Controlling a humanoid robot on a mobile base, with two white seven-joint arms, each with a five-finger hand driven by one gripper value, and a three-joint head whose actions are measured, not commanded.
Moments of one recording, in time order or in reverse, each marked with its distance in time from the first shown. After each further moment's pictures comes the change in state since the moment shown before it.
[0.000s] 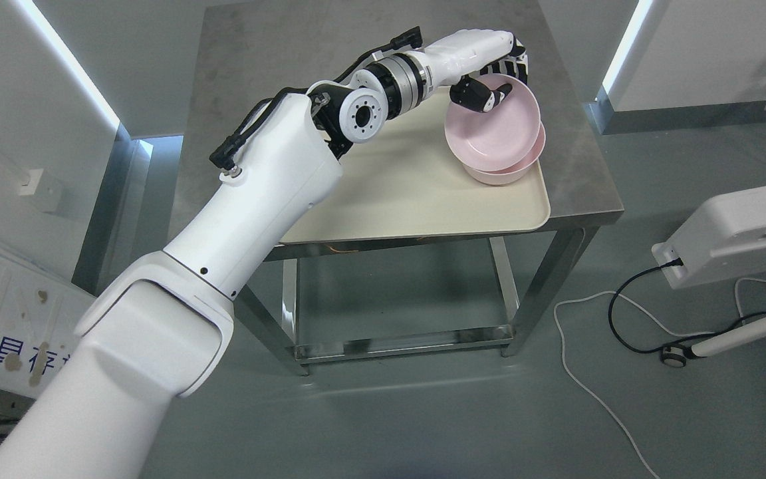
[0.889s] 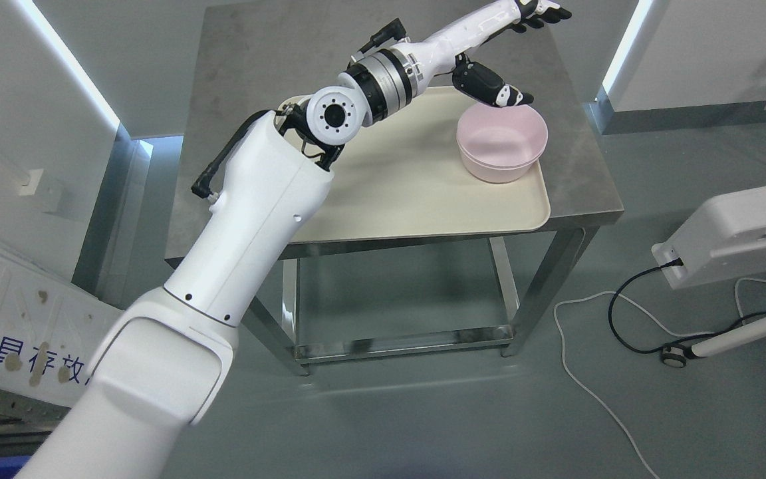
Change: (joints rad) left arm 0.182 -0.002 0.249 -0.224 0.224 -0.019 -0.117; right arm 0.000 0.000 0.000 0.000 0.000 0.000 0.000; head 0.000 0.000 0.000
